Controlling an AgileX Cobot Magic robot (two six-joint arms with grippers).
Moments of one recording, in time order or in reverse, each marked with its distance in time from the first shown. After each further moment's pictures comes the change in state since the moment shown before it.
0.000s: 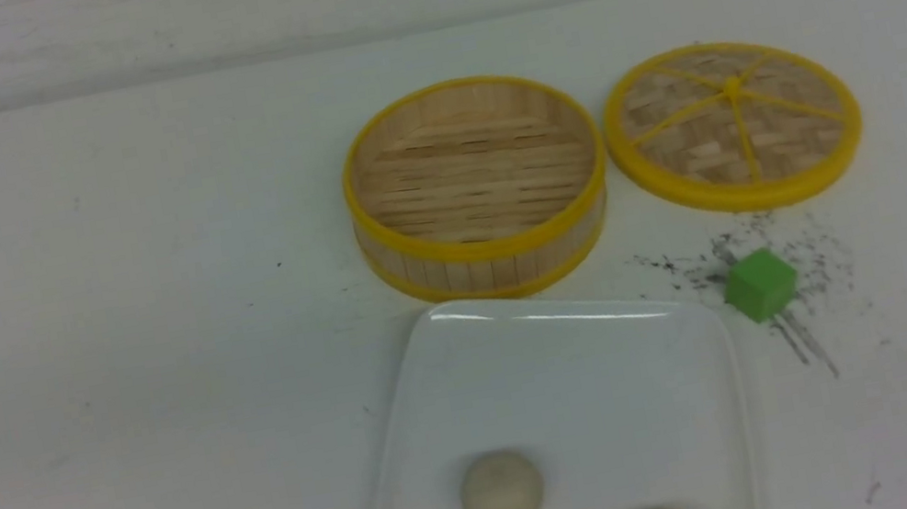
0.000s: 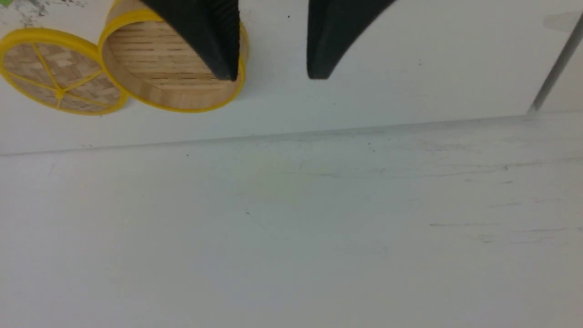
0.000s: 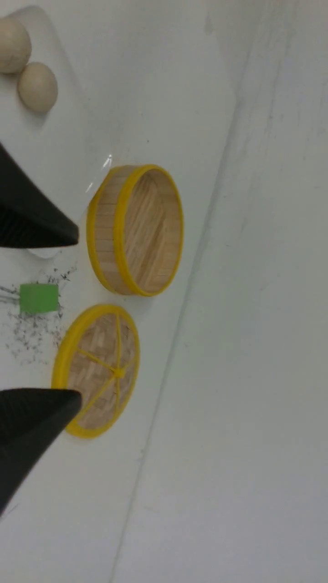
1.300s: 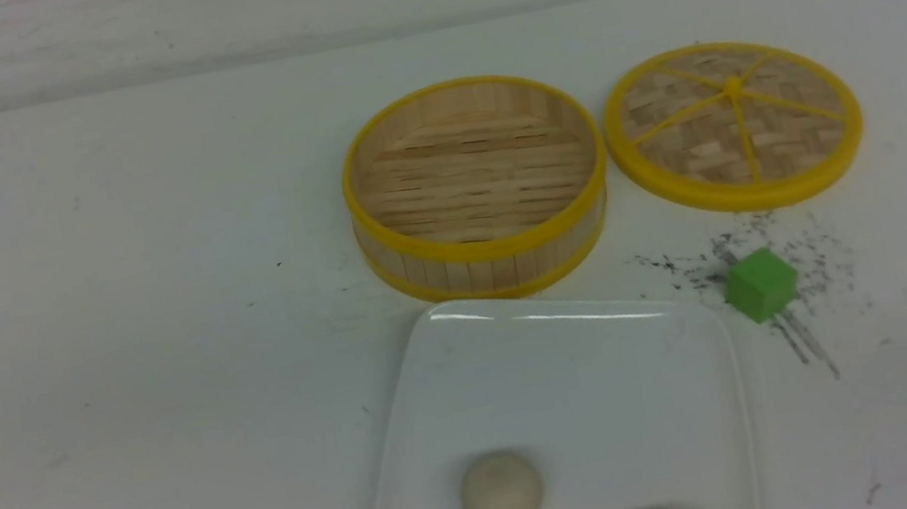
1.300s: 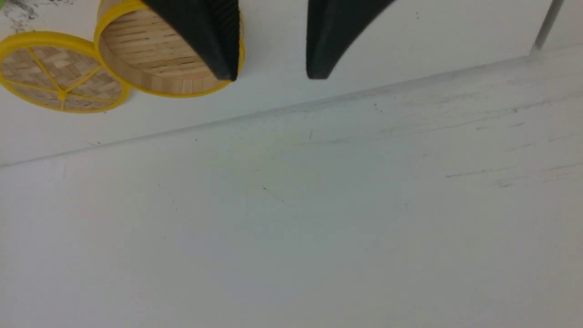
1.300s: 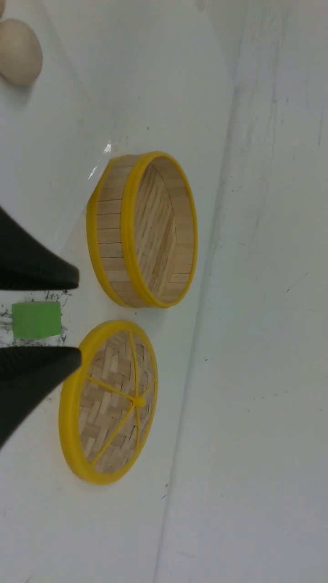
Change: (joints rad) right arm -0.009 0.005 0.404 -0.116 -0.431 0.187; left arm 0.000 0.000 0.003 -0.057 -0.058 0.166
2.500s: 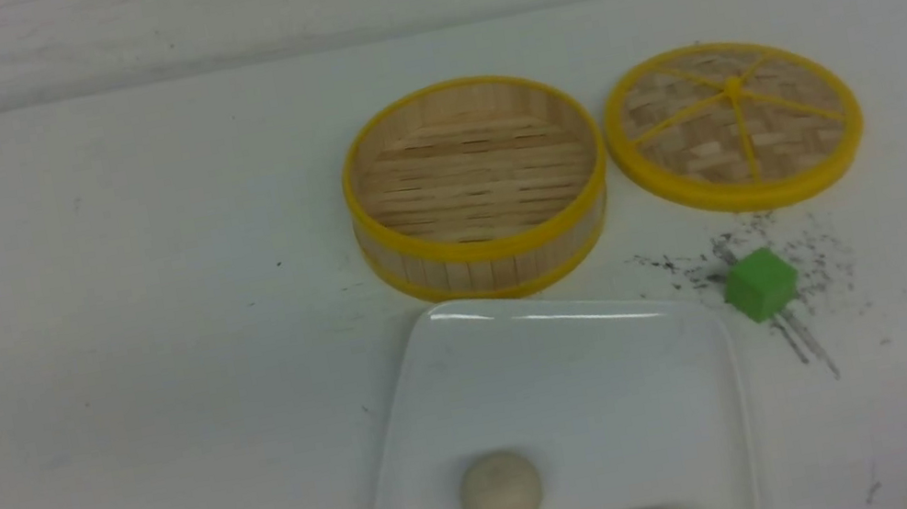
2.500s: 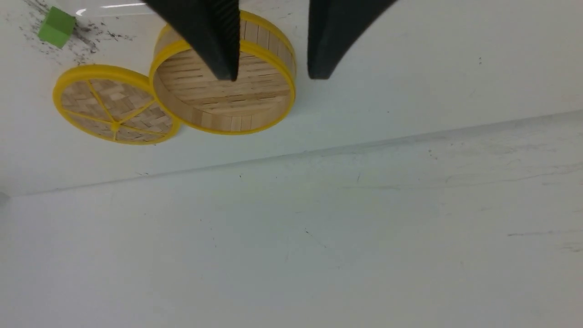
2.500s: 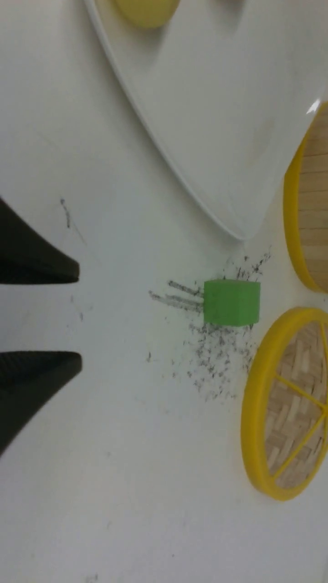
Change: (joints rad) right arm -0.068 0.000 0.281 -0.059 0.019 0.000; left arm 0.000 0.003 0.073 -0.121 -0.012 -0.005
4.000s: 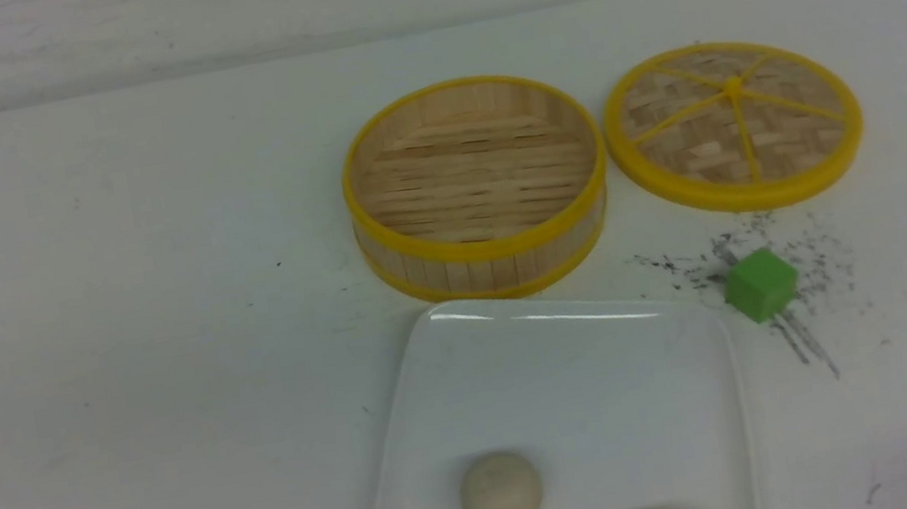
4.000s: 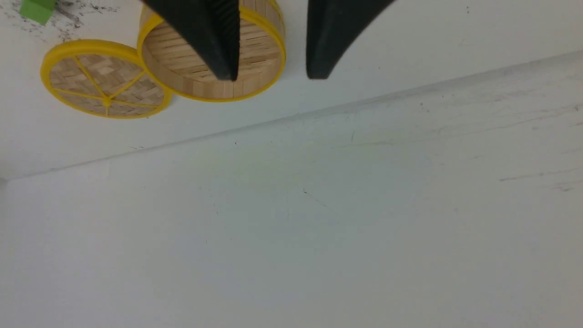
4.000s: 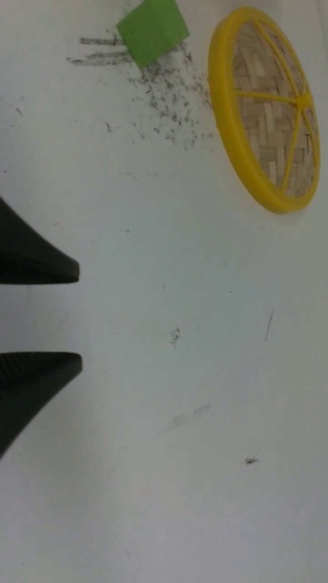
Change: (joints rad) right arm -0.596 0.000 0.003 0.209 -0.025 0.000; left arm 0.000 0.000 0.000 -0.007 -0.073 0.079
